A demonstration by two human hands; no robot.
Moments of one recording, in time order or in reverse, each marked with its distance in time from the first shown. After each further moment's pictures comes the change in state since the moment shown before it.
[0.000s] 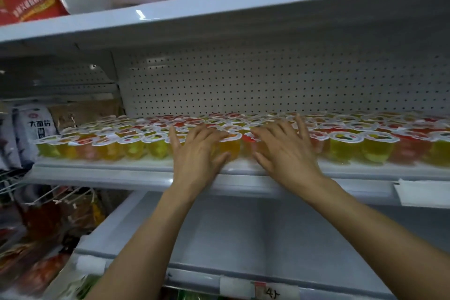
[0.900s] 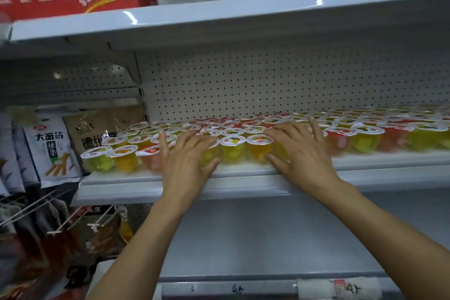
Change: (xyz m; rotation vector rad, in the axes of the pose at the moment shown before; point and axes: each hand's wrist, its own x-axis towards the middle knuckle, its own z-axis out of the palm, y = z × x) left_hand -0.020 -0.210 -0.022 -0.067 0.074 0.094; right_hand 0.050 -0.148 0.046 -0.059 0.057 0.085
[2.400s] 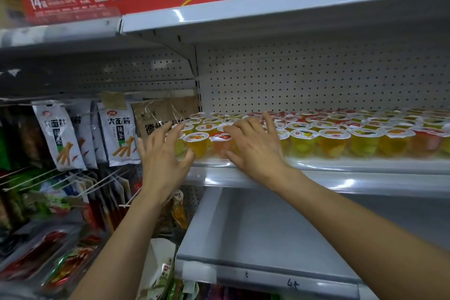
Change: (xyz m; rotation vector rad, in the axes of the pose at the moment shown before) left_hand -0.047 -0.156 -0.064 -0.028 -0.048 -0.369; right_hand 0.071 -0.197 0.050 0.076 -0.089 -0.143
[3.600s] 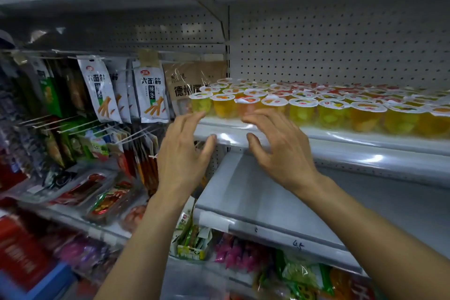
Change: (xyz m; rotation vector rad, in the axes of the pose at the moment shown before) left_hand -0.084 0.034 -0.045 -0.082 0.085 -0.031; right_hand -0.059 -0.025 -0.030 0.520 0.209 -0.082
